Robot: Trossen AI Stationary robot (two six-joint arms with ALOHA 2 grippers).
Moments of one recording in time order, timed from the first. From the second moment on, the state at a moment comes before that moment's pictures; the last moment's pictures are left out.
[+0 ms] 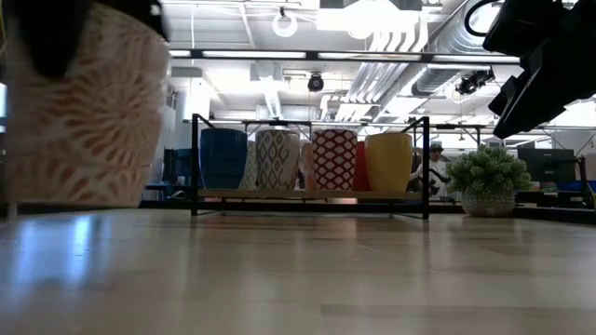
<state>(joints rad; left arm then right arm) -0.56 1.99 1.68 -1.19 0.03 -0.76 0.46 0.97 0.47 -0.27 0.24 0.57</state>
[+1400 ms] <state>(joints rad) 0.31 1.89 2.15 -1.45 -0.25 0.31 0.46 0.97 0.47 -0.25 0.41 0.63</state>
